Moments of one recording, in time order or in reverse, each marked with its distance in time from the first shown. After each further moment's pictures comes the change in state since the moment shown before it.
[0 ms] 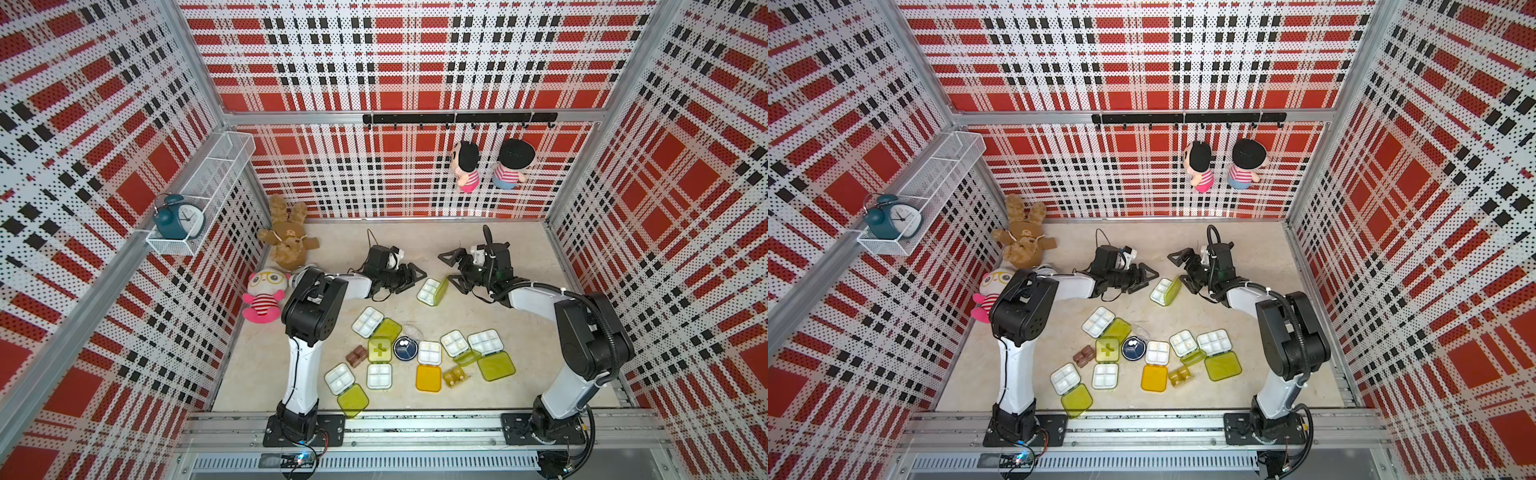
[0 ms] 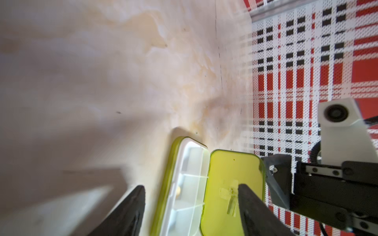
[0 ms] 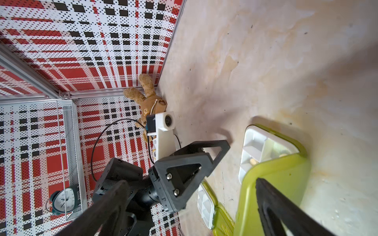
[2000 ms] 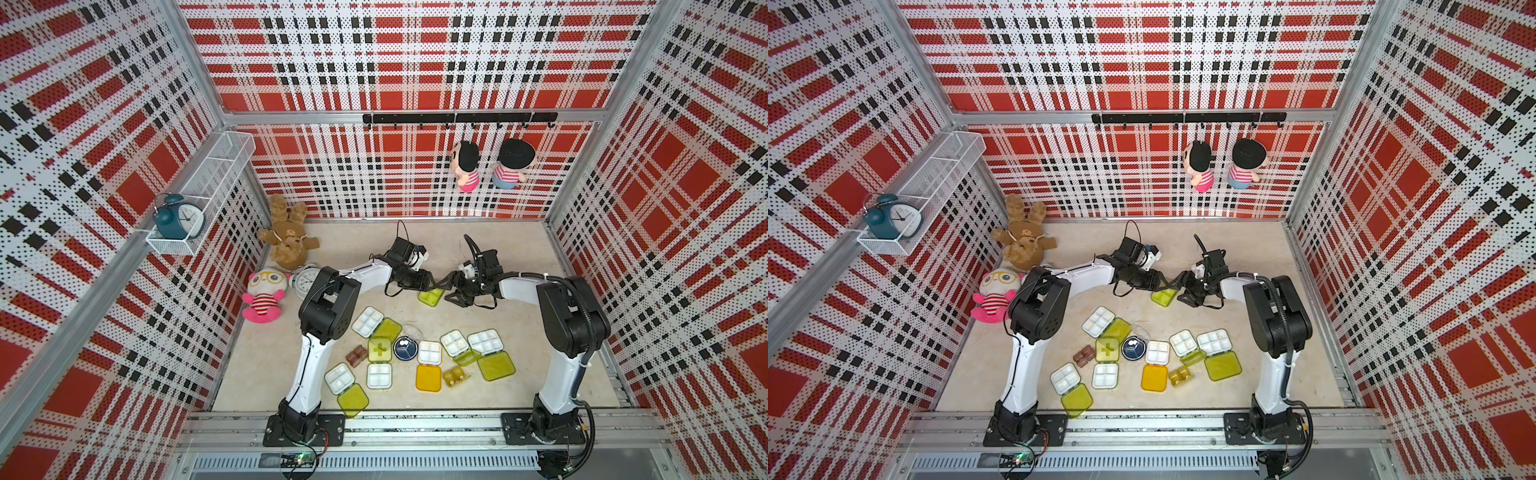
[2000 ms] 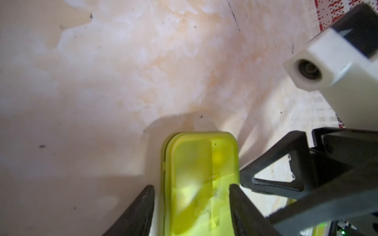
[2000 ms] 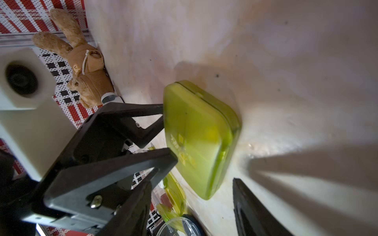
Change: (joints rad) left arm -0.144 0.112 0.376 -0.601 -0.165 0.579; right arm -0.024 0.174 0.111 -0.389 -0.165 -0.317
